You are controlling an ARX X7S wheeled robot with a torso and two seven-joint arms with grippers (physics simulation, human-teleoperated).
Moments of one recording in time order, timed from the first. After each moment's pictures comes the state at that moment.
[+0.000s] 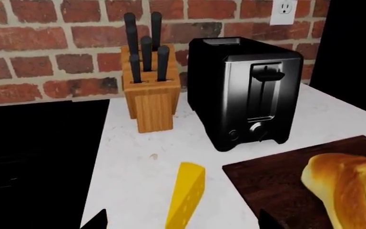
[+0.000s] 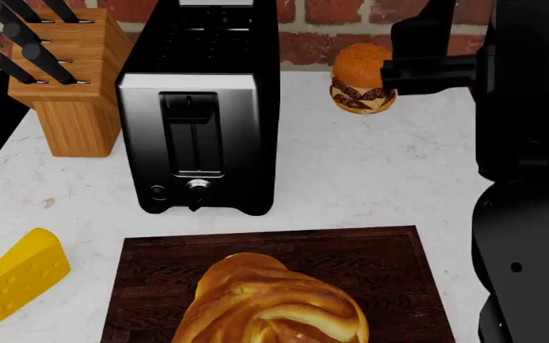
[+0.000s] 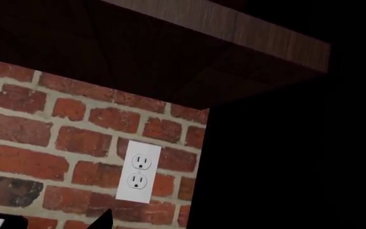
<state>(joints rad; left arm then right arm) -0.04 -0.62 -1.05 0.95 -1.33 -1.41 0.02 0.91 0.46 -0.21 -0.36 0.30 0.77 0.32</state>
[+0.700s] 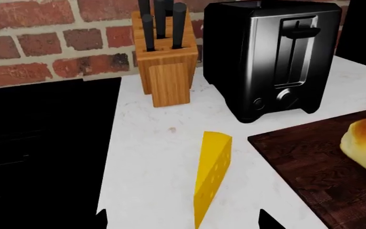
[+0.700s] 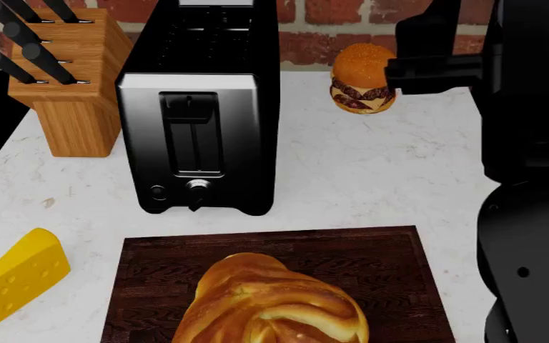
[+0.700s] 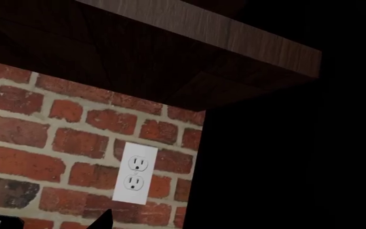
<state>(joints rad) 0.16 -0.59 -0.78 0.85 -0.80 -1.08 0.27 0.92 0.47 -0.20 -0.39 0.31 0.80 0.33</state>
